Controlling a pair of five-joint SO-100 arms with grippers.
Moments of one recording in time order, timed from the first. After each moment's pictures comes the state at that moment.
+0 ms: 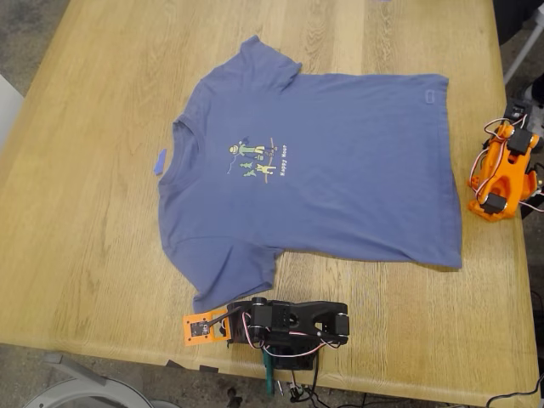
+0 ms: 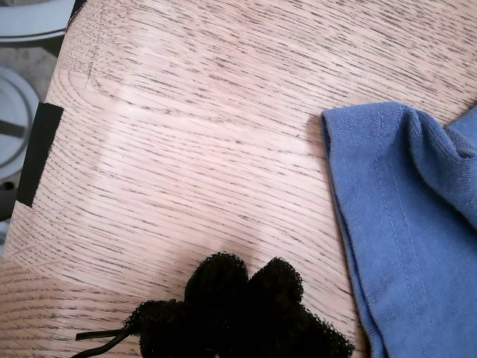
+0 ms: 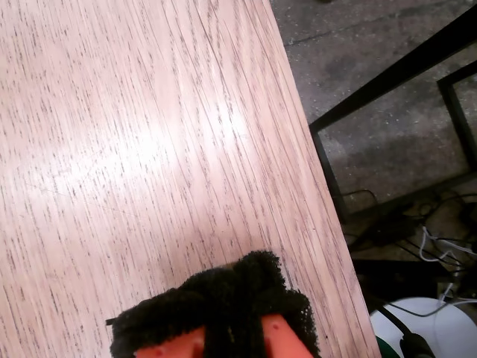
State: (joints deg) arm 0 -89.6 200.7 176.5 81.3 -102.2; arm 1 107.1 195.3 183.4 72.3 -95.4
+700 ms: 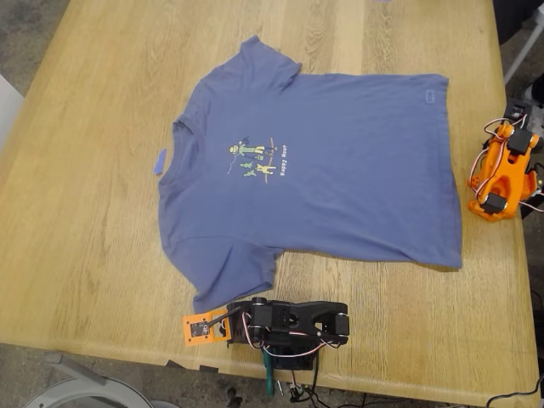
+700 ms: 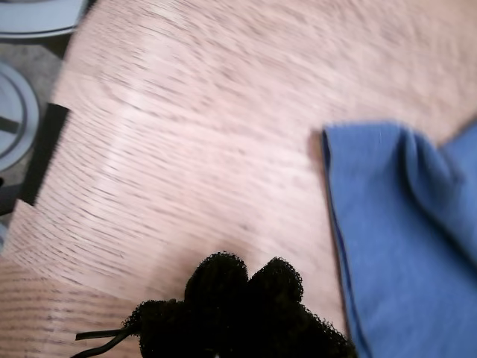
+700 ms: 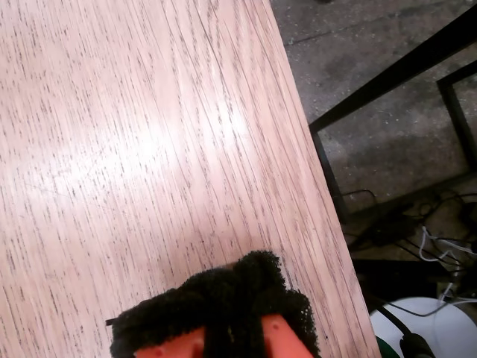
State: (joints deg) arm 0 -89.6 200.7 176.4 81.3 -107.6; arm 1 106.5 195.3 183.4 72.3 -95.4
